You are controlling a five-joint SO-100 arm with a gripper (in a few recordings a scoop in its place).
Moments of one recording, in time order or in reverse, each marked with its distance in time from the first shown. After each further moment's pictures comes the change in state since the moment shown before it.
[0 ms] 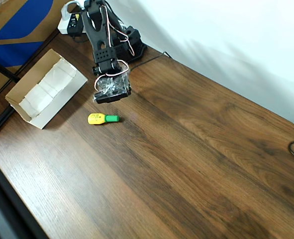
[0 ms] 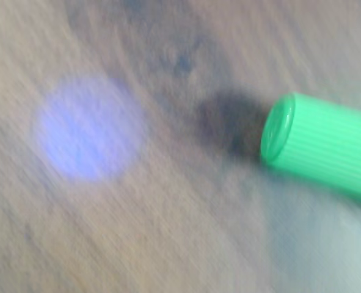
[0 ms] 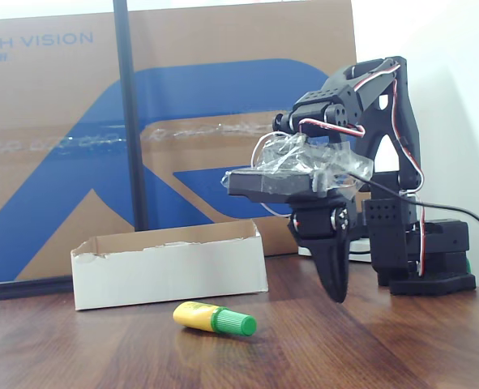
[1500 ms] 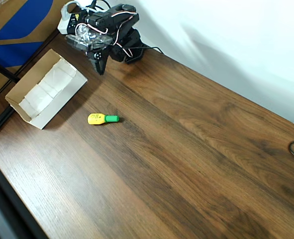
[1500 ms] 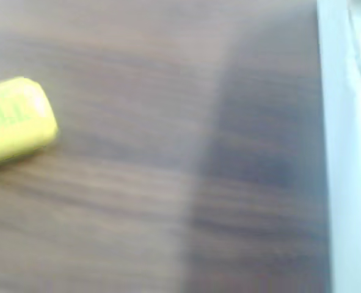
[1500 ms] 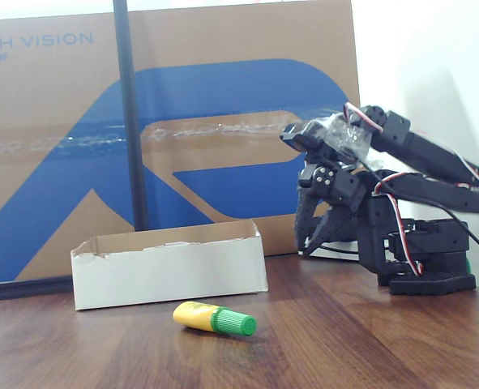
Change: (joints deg) arm 40.5 98.1 47.7 21.8 4.3
